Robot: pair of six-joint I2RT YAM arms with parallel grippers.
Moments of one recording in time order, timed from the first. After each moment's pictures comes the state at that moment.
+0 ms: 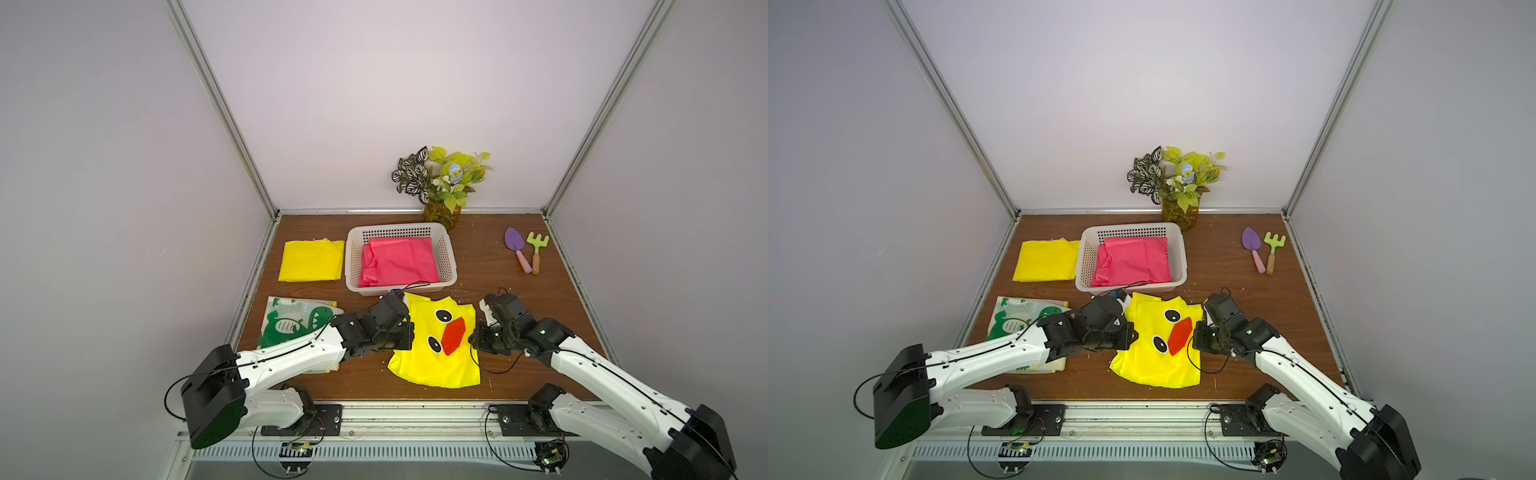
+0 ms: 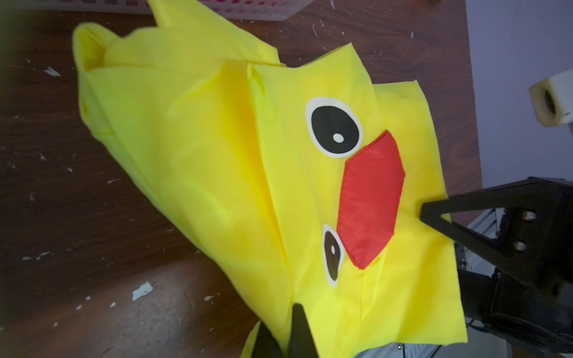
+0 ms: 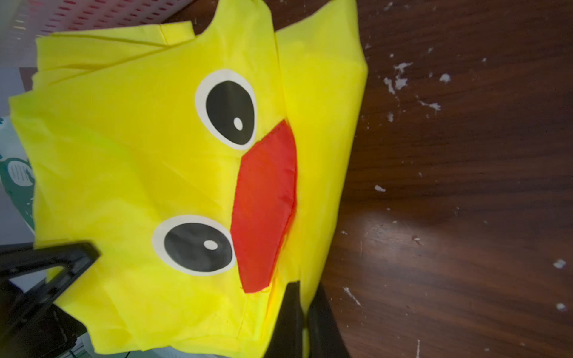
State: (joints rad) left arm -0.96 1.24 0.77 -0.37 0.08 -0.83; right arm 0.63 0.95 0.64 -0.71 -0.17 0.79
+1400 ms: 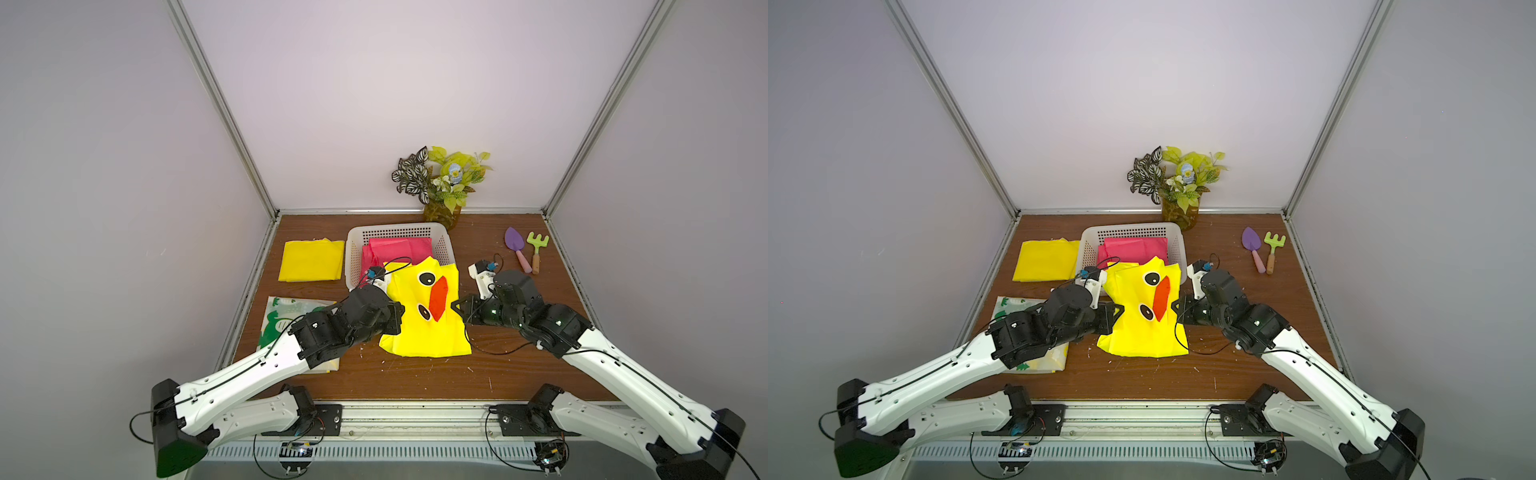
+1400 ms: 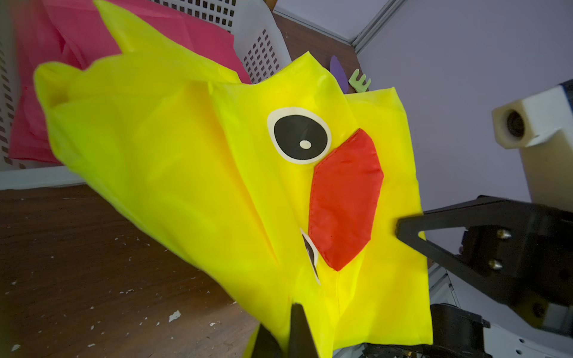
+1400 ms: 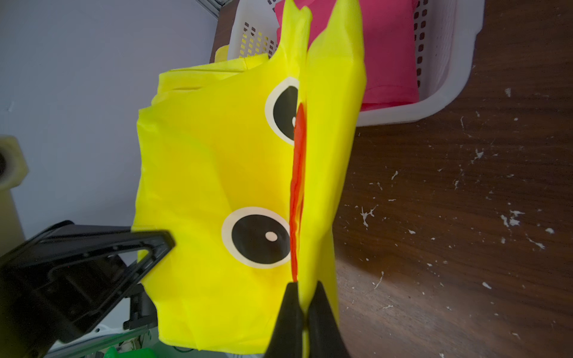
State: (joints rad) left arm -0.98 1.01 0.94 -0.53 -0.15 -0.80; right arm 0.72 0.99 0.94 -0.62 -0.15 0.75
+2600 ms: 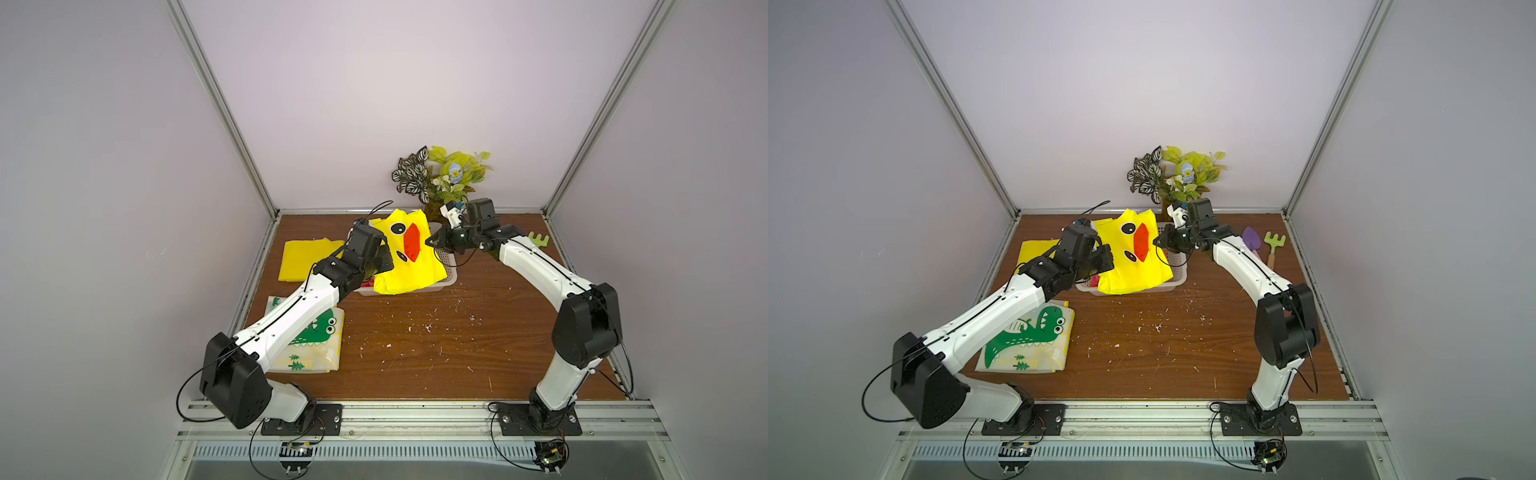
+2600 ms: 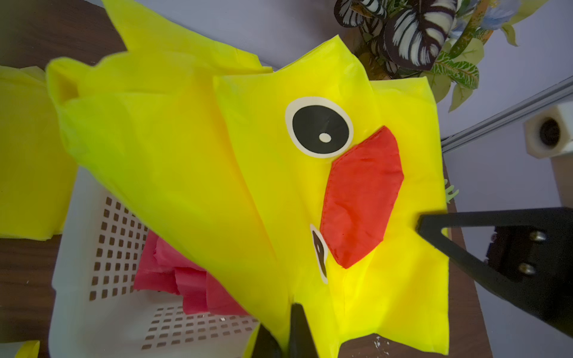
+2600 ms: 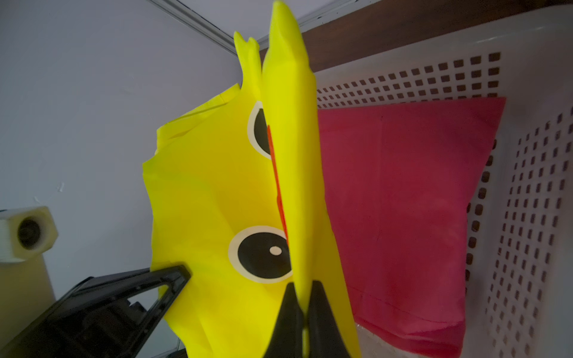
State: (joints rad) left arm -0.56 1.44 1.23 -0.46 -0.12 -0.69; right arm 0.40 1.81 1.56 -0.45 -0.56 0.57
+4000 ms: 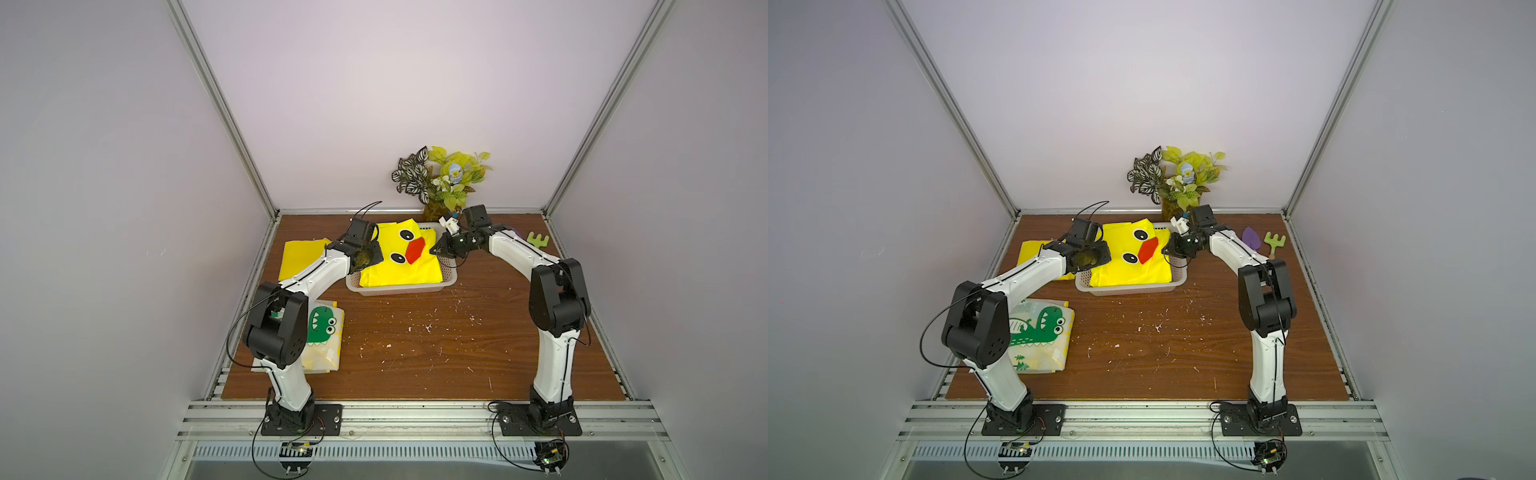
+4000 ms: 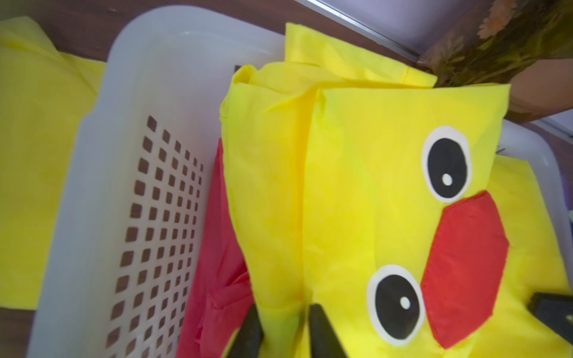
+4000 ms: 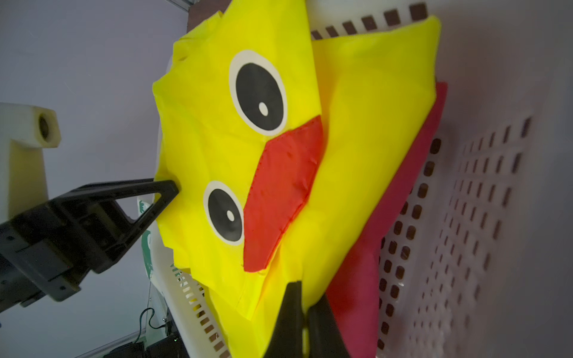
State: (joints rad) left arm -0.37 1.77 1.33 -0.41 -0.03 -0.61; right arm 0.31 2.06 1.64 -0.51 -0.63 0.37
